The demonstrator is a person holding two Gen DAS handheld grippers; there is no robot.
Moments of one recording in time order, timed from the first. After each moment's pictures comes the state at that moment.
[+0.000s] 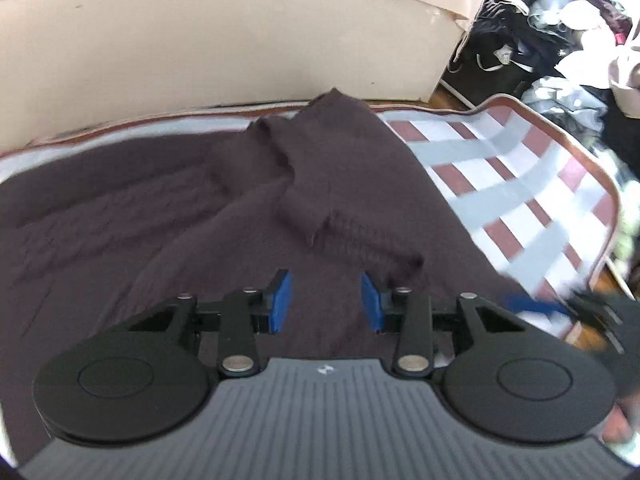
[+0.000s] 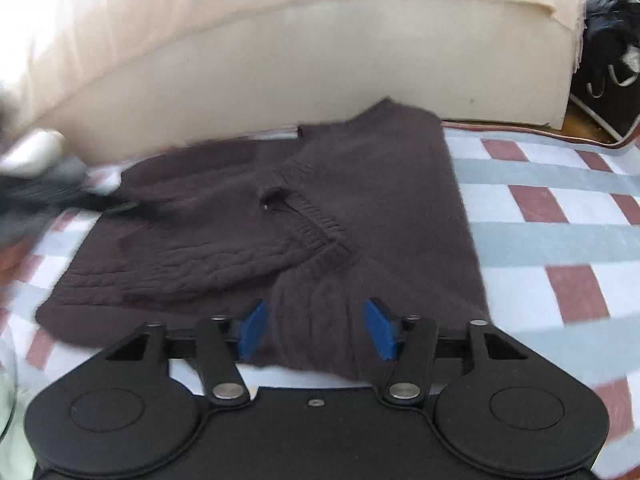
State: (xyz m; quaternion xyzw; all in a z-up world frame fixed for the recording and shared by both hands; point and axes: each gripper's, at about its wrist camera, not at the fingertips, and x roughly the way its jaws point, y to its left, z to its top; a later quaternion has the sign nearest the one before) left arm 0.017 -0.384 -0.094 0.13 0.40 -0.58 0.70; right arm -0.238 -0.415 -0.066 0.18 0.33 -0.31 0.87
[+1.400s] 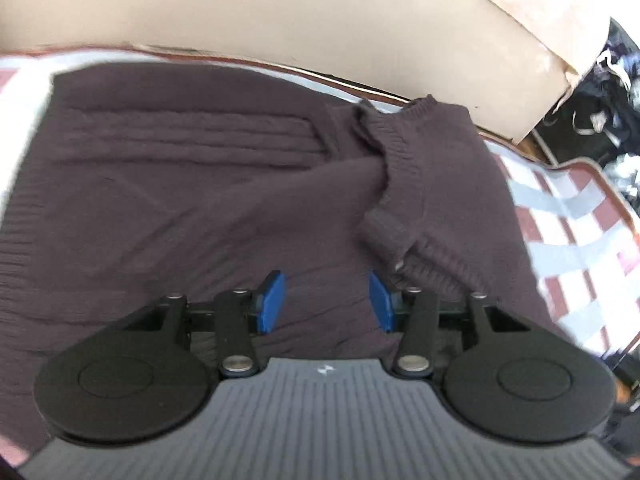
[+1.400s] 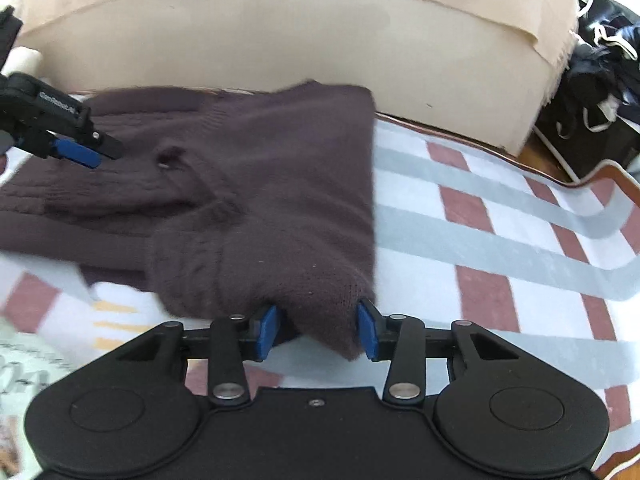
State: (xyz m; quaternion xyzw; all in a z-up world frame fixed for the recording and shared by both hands) left arm 0.026 -0.326 -0.126 0.05 0.46 -0.45 0.76; right arm -0.261 -0.441 -0.078 0.09 0.38 -0.31 0.87
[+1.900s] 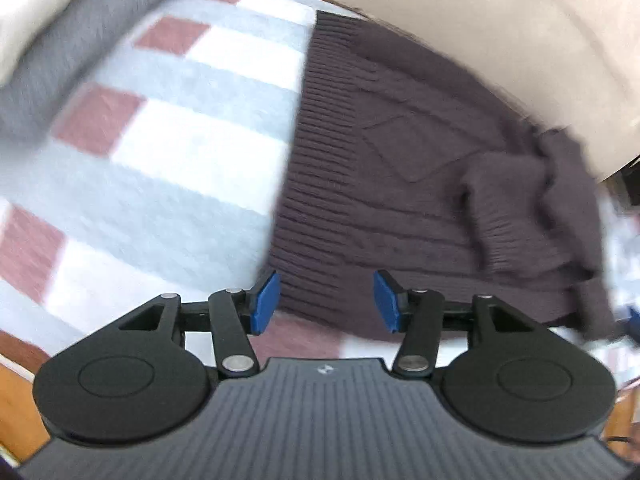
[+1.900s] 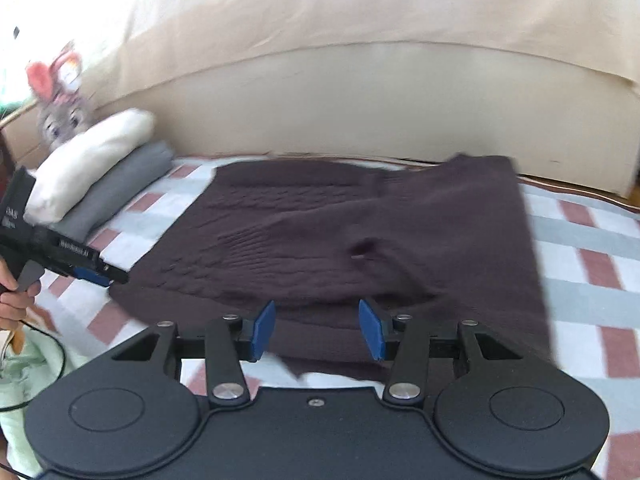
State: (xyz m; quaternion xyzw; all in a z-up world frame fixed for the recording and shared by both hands) left arm 0.080 -0.115 -0.134 -0.03 0.55 -0.33 0.77; right arm -0.180 -0.368 -0.035 0.13 0.32 -0.17 0.92
